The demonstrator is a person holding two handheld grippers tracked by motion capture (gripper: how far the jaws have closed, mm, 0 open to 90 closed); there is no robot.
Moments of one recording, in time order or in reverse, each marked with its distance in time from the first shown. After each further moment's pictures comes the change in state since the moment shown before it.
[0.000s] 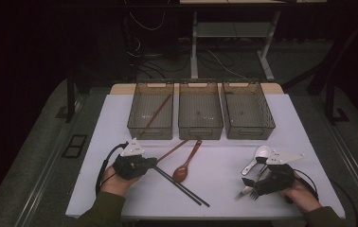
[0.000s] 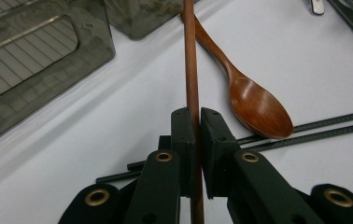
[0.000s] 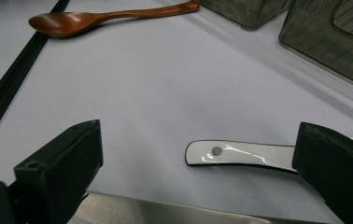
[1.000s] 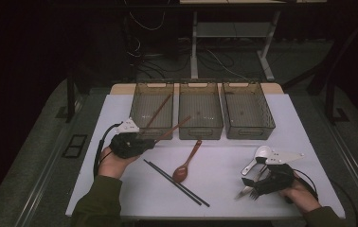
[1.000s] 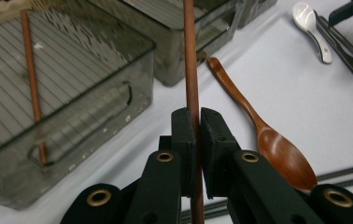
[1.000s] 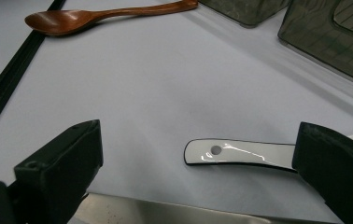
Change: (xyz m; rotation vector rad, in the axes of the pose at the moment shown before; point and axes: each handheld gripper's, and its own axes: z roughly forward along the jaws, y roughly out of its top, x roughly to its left) left arm 0.039 0.038 -0.007 -0.063 -0.011 -0.046; right arm 0.000 0.000 0.001 0.006 -0.006 0.005
